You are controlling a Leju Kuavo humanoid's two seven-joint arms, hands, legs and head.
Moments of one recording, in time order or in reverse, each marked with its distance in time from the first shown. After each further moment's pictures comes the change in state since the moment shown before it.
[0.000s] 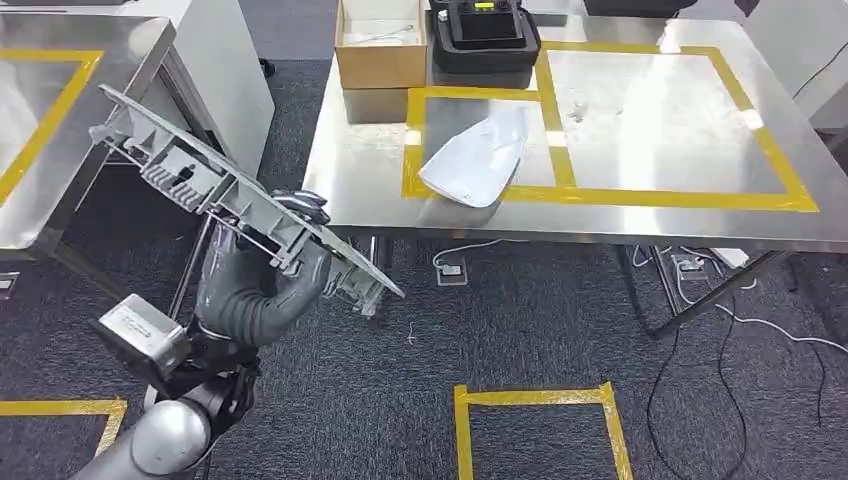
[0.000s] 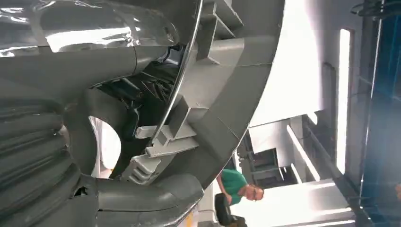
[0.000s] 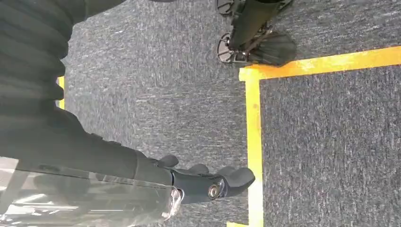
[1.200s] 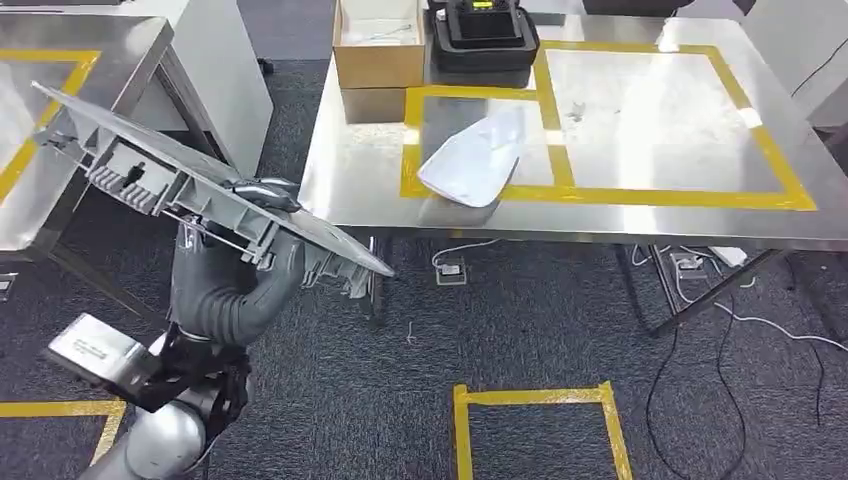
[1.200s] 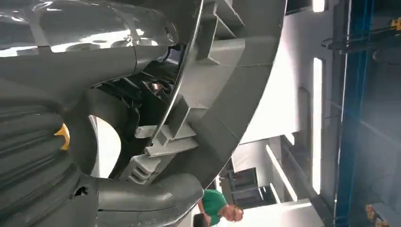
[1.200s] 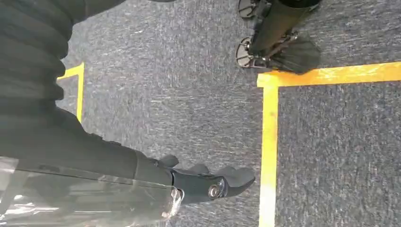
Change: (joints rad) left arm -0.005 -0.034 0.029 -0.024 0.006 0.018 -0.051; right arm 0.011 -0.010 0.042 0.000 0.007 0.035 0.042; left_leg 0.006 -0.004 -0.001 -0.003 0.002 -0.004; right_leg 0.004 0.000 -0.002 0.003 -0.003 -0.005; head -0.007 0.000
